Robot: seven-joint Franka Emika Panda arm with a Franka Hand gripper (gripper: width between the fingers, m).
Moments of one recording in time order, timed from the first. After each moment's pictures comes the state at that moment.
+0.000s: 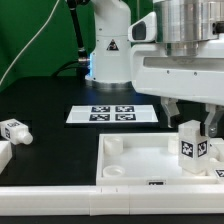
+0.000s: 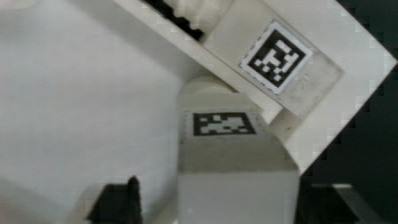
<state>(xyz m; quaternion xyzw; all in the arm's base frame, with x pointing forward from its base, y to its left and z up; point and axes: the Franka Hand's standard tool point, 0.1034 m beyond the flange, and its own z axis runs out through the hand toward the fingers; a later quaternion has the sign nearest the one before) 0.643 0.106 0.090 -0.90 0.43 -0.04 0.05</state>
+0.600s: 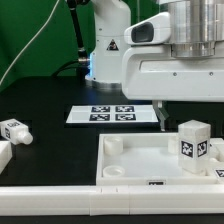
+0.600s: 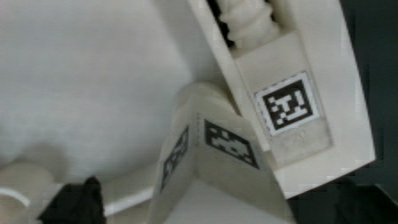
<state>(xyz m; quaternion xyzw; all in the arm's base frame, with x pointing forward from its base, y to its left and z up) 0.642 0.112 0.089 -0.98 0.18 -0.05 0.04</state>
